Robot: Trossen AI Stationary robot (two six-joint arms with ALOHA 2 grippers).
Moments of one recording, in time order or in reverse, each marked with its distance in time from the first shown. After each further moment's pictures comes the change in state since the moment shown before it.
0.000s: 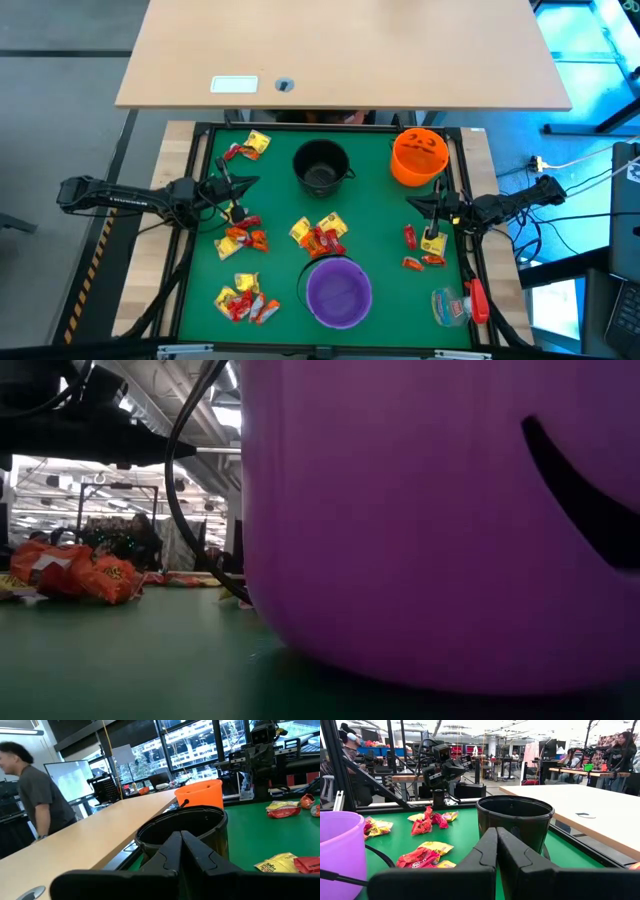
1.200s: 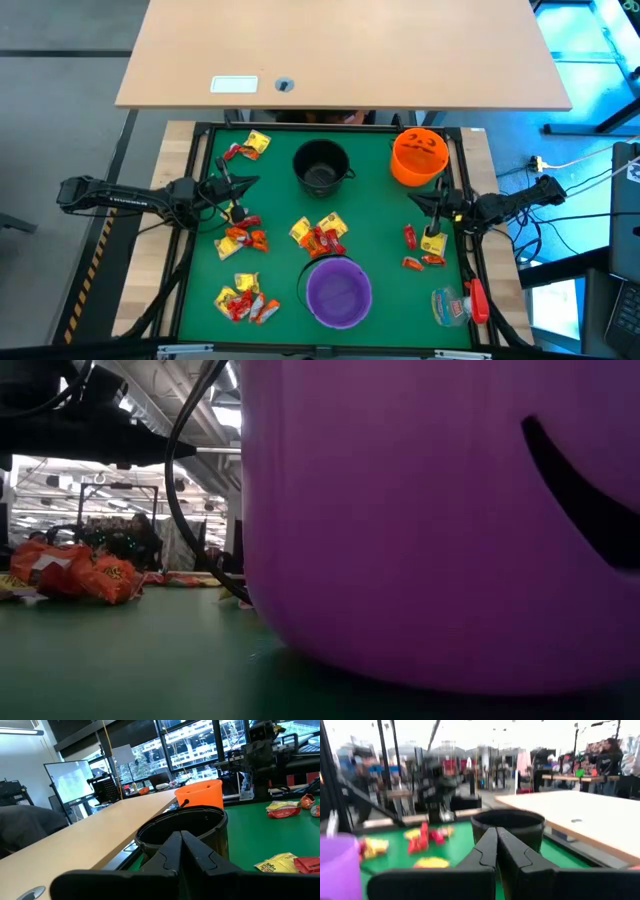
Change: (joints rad) left arm 0.000 0.000 0.000 0.000 0.000 0.000; right arm 0.000 0.000 -0.001 0.112 0.034 0.000
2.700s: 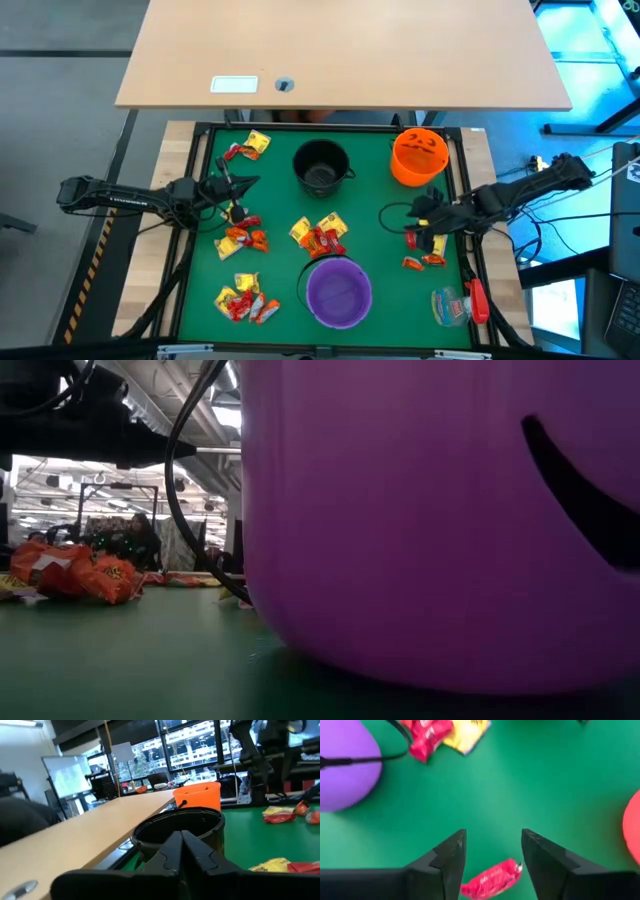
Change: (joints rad) left arm 0.000 0.000 0.000 0.001 0.004 -0.080; right arm 0.000 0.857 0.704 -1.046 -0.344 0.691
